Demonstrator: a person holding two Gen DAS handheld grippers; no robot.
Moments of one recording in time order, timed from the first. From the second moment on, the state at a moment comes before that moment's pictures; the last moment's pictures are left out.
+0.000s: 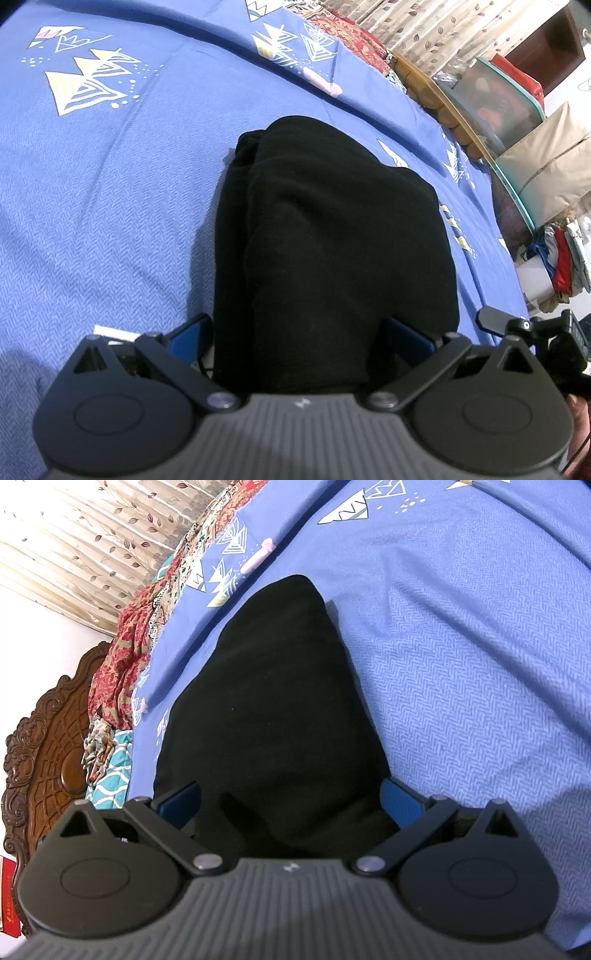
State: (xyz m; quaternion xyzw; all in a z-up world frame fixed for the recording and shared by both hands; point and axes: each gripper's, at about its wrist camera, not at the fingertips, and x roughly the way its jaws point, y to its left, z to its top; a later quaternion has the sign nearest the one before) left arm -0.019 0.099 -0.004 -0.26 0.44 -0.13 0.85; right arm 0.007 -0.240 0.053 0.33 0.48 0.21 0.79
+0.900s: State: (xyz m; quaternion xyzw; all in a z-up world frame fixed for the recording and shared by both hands) left arm 0.007 0.116 -0.013 -0.36 0.45 -0.15 0.80; right arm 0.051 -0.213 0.052 0.24 0.49 0.25 0.80
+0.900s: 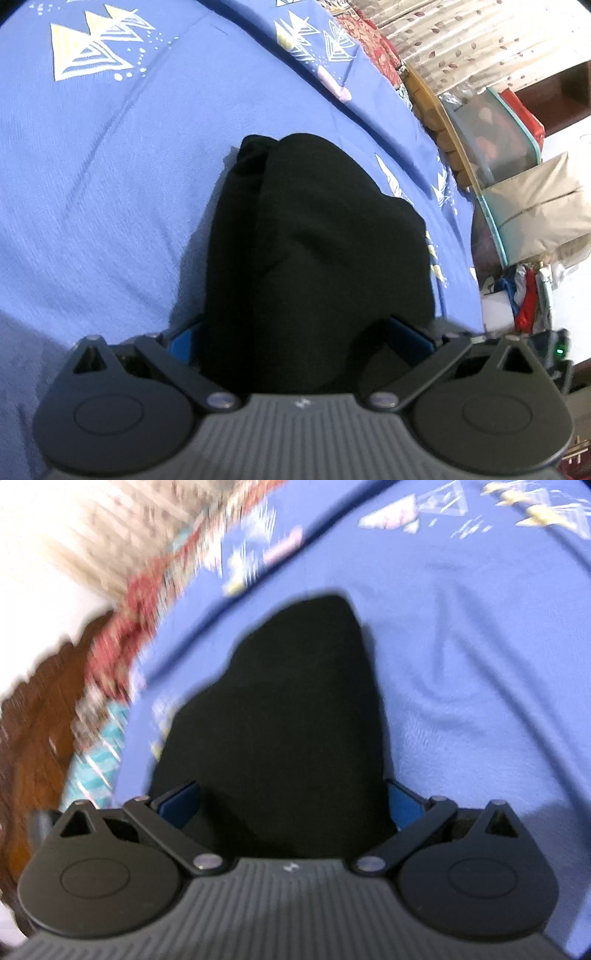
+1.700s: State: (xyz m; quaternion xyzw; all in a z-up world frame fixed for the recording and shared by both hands) left arm 0.166 0.106 0.094 -0.21 0.32 -0.12 0.92; right arm 0.177 -0.151 0.136 0.07 0.27 0.28 0.92
